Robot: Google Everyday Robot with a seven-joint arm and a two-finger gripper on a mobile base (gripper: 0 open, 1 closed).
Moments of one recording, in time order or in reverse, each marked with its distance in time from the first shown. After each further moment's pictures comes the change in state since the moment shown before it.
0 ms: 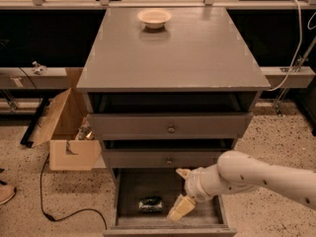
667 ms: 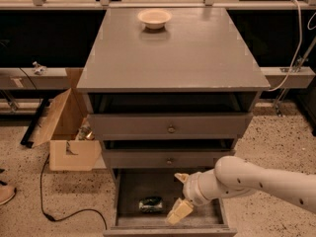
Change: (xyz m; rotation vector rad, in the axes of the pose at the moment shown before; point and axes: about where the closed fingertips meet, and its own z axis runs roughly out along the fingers) arm 0.013 0.003 0.024 -0.022 -0.016 0.028
